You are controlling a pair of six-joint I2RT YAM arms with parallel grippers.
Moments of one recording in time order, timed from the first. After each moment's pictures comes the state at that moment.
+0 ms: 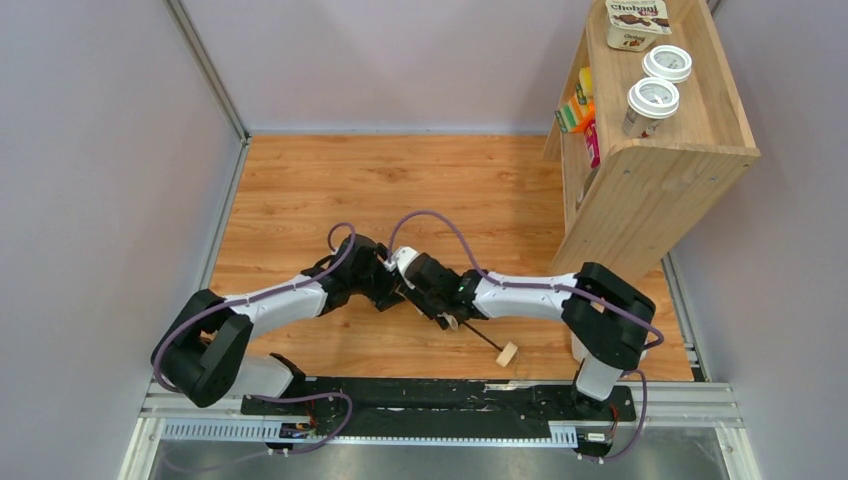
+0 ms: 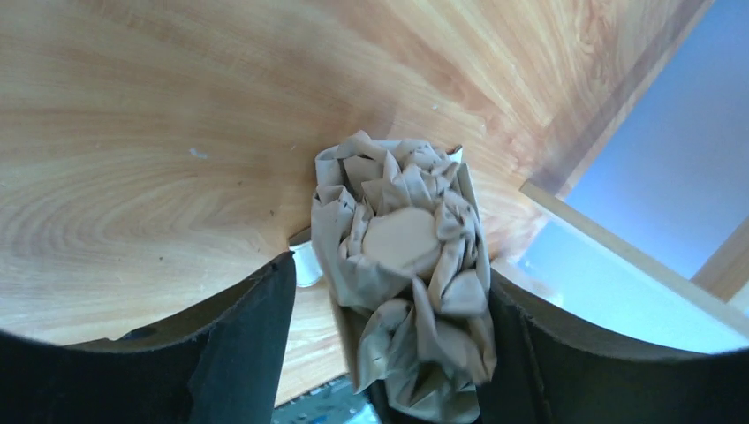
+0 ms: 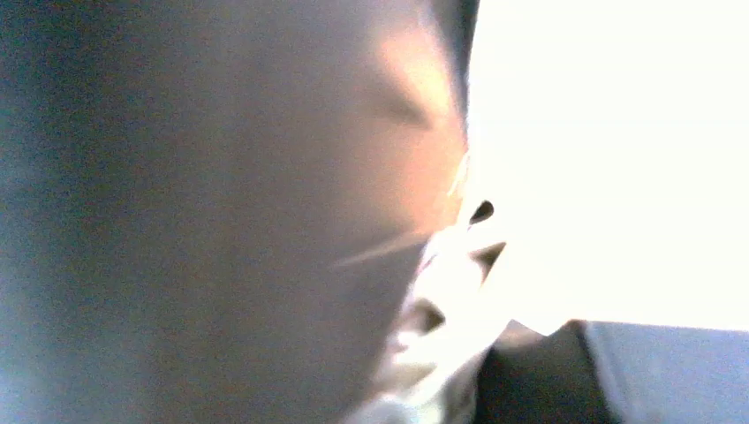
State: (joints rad) left arm -0.61 1.36 0.54 0.00 0.18 -1.44; right arm 1.10 1.73 0.98 -0.17 0.29 0.03
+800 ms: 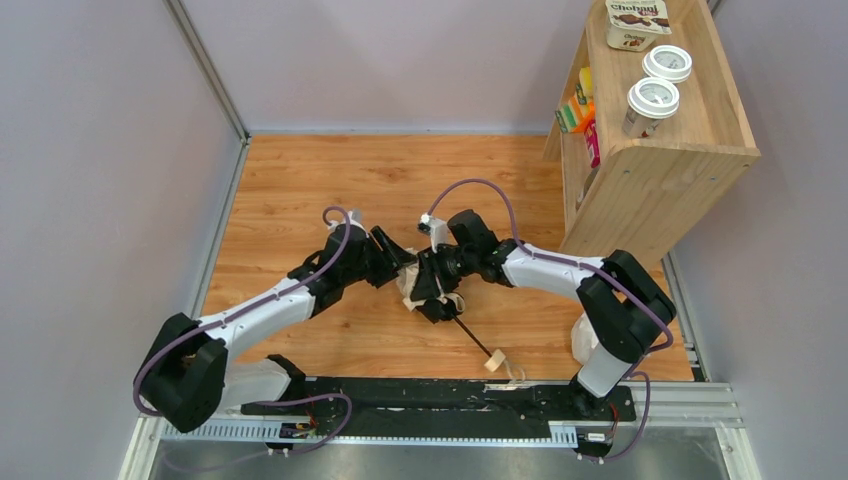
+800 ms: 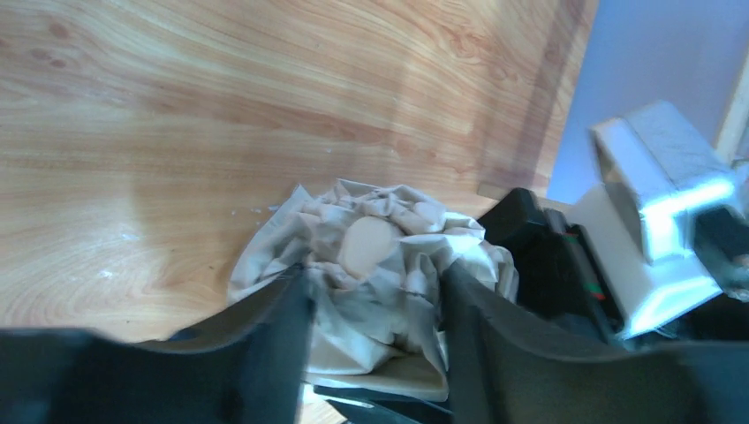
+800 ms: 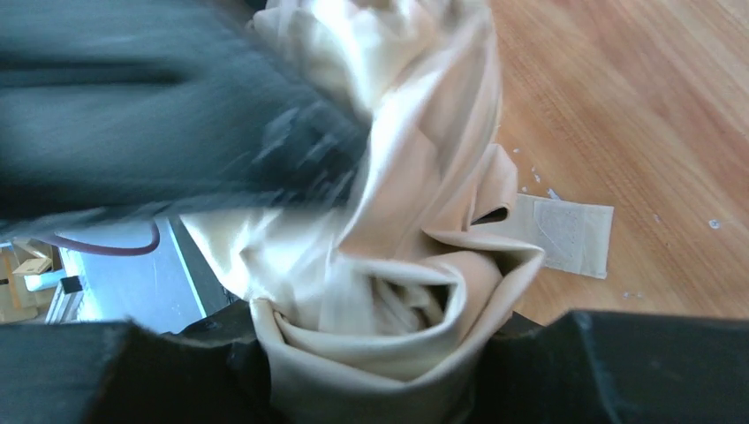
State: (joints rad) left arm -0.61 1.19 0.59 0.03 0.10 -1.15; right arm 0.75 1.67 0.95 -0.03 -0.61 0.35
